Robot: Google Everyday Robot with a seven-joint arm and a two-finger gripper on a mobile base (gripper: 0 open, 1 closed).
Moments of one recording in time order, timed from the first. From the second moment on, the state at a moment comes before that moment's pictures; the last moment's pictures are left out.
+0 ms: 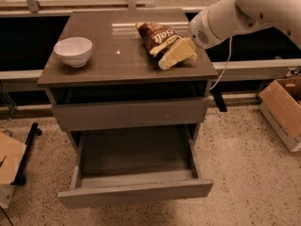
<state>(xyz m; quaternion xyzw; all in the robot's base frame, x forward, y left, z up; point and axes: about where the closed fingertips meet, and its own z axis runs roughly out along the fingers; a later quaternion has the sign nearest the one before) 0.671 -0.094 0.936 -0.46 0.78 0.09 0.41</state>
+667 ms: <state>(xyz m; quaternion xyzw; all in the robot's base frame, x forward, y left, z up) 0.679 -0.099 0.930 -0.43 0.79 0.10 0.43</state>
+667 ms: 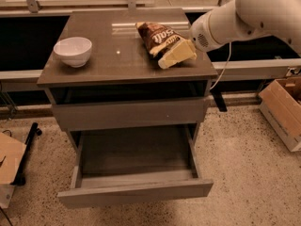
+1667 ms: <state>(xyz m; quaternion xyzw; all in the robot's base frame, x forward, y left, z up) 0.763 -0.140 0.864 -0.27 0.82 0.12 0.49</state>
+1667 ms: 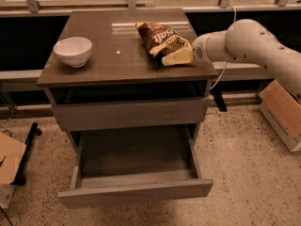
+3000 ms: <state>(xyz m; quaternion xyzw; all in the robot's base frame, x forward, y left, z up) 0.781 -0.115 0.895 -0.27 0.79 0.13 0.54</state>
